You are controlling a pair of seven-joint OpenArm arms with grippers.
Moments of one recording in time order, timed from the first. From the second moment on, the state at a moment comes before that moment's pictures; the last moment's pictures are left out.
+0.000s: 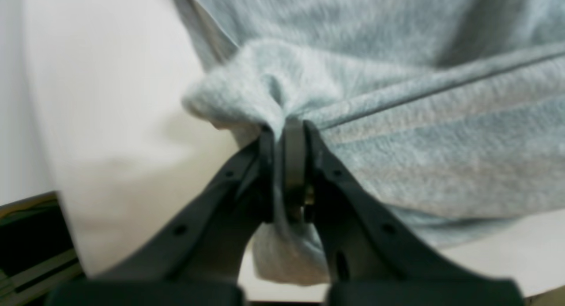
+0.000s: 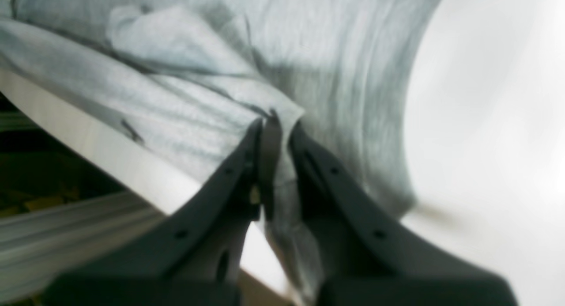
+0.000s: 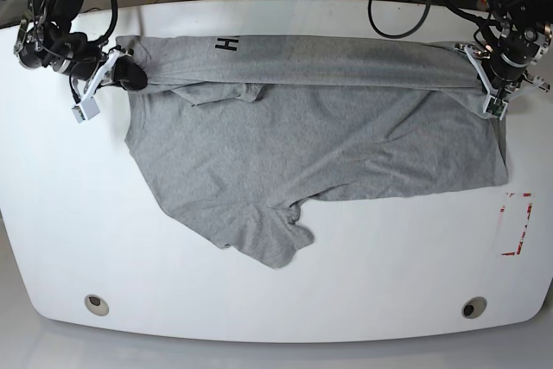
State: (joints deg) left arm 15.7 -11.6 -34.5 106.7 4.4 -43.9 48.7; right arm -12.2 21.9 30.5 87.9 60.1 41.0 -76.3
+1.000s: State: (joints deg) left arm 16.8 -27.5 -31.1 98.3 -28.1 -42.6 65.1; right arm -13.3 19.4 37.0 94.3 57.4 40.9 -74.5
